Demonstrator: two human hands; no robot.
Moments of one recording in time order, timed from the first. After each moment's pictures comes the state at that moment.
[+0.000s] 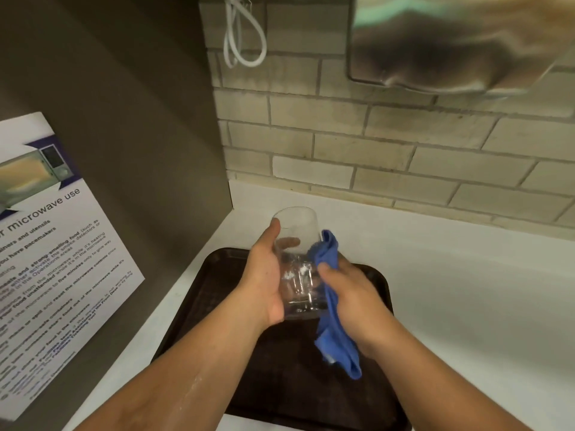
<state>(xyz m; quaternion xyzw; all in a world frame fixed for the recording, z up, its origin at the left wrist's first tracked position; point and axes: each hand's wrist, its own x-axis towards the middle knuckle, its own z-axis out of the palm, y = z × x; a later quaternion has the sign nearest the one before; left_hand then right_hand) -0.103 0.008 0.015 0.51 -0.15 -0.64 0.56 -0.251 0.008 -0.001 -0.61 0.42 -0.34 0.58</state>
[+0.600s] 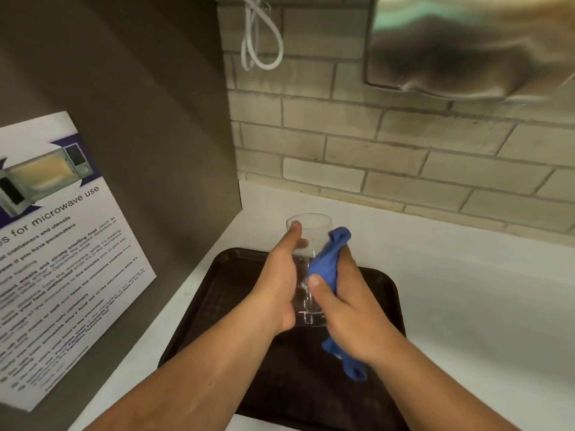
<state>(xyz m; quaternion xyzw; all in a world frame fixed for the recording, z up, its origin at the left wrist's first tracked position) -0.107 0.014 0.020 0.53 -0.16 -0.63 0.54 -0.238 0.020 0.001 -0.72 0.42 -0.33 0.45</state>
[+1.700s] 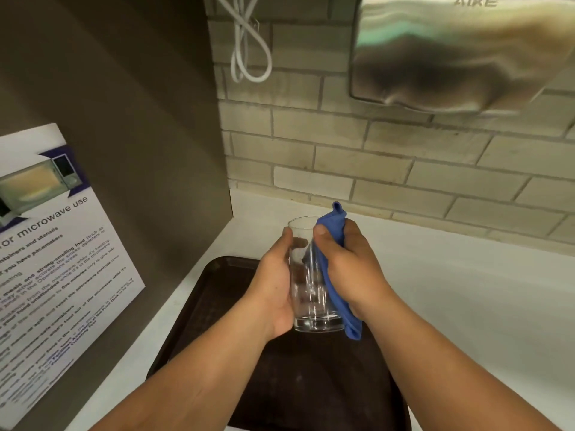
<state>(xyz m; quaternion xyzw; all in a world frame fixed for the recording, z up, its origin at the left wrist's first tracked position) -0.111 0.012 0.021 0.48 -0.19 -0.66 0.54 -0.231 -0.026 0.035 -0.60 0.50 -0.41 0.48</state>
